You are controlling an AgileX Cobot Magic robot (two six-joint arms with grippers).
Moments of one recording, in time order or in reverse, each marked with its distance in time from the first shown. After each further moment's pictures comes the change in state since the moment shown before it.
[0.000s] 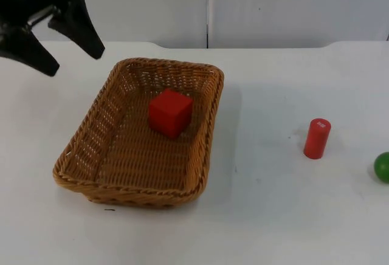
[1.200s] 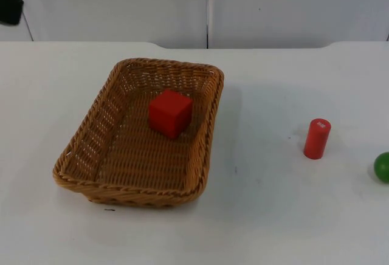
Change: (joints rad) right arm 0.000 0.000 0.078 0.000 -0.107 0.069; left arm -0.010 -0.876 0.567 0.010 -0.212 0.038
